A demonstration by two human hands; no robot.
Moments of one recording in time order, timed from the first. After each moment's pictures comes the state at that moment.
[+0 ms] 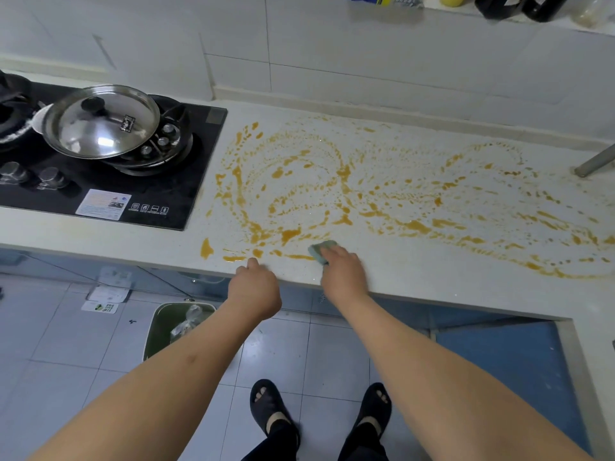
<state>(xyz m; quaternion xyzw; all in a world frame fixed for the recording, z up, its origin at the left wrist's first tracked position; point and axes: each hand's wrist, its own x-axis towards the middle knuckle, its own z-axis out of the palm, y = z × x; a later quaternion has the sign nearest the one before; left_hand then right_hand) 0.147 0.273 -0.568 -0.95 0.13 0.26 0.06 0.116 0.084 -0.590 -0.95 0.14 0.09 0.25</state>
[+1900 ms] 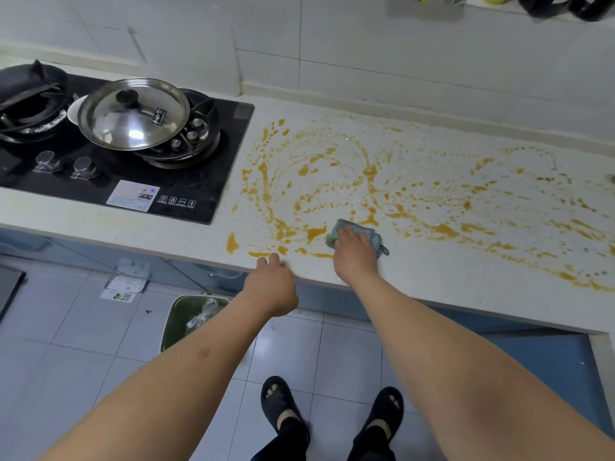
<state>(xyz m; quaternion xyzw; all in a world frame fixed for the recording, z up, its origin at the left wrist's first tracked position) 0.155 0.300 -0.564 -0.94 0.19 0.27 0.01 0.170 0.101 -0.600 -0.96 0.14 0.15 0.18</state>
